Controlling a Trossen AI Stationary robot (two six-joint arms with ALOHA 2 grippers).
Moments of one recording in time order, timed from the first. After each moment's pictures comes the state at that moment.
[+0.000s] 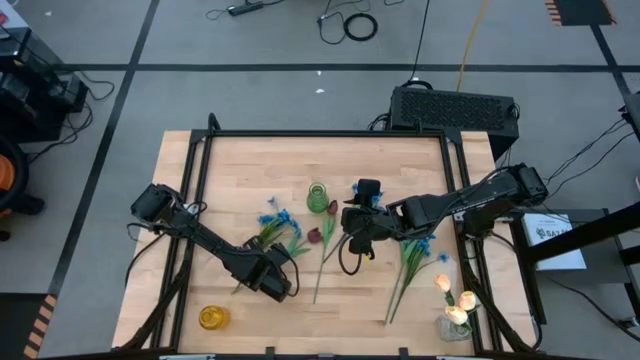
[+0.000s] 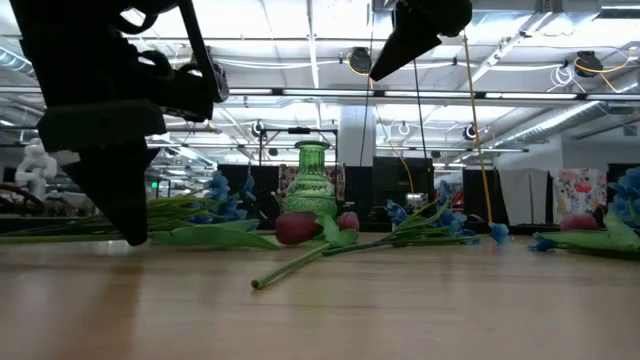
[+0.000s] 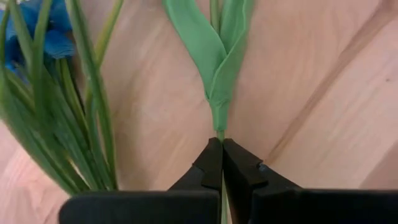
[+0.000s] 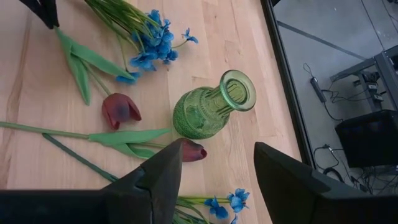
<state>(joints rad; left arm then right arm) -0.52 1.84 1.09 -0.78 -0.35 -1.09 0.25 1.57 1.30 -0.66 0.62 0.04</state>
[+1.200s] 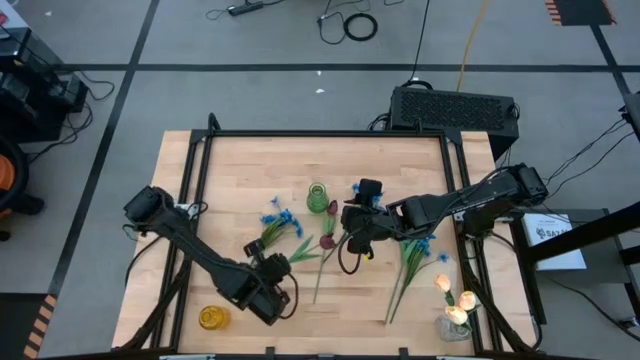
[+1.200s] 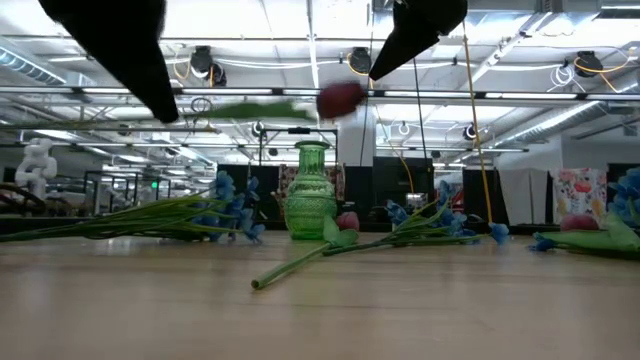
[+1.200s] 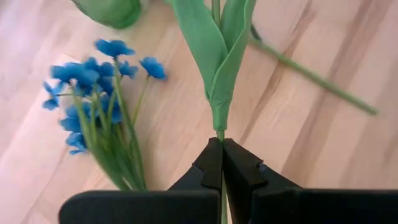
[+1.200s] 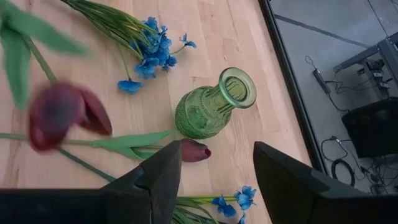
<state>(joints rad) -0.65 1.80 1.37 -1.05 -0.57 -1.05 0.25 1.57 1.30 -0.66 0.62 0.11</state>
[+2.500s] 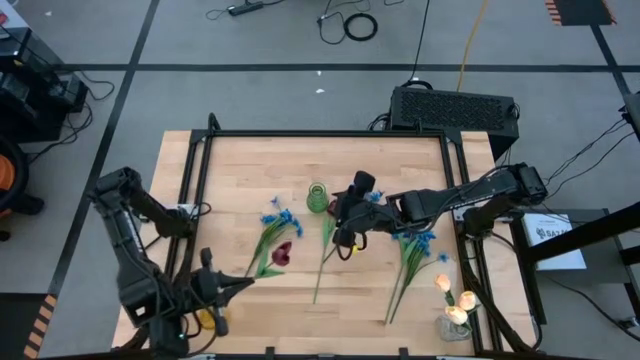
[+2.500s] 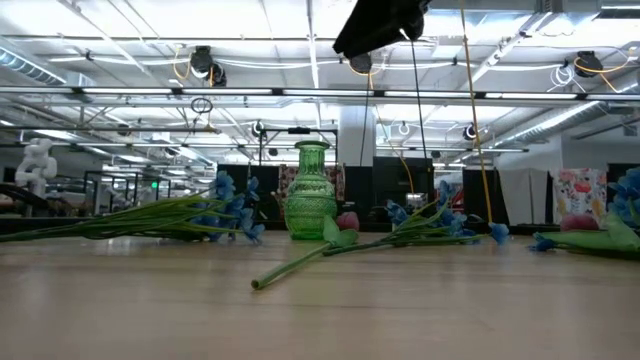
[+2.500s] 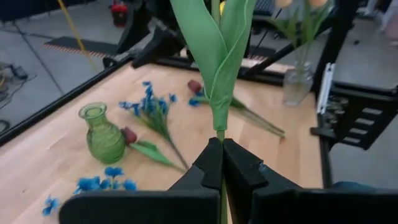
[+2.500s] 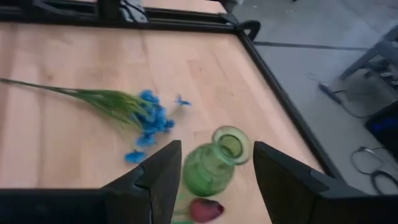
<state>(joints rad) -1.07 1.50 1.37 -0.98 -1.20 -1.13 0.21 1.57 1.30 -0.42 0.61 0.17</state>
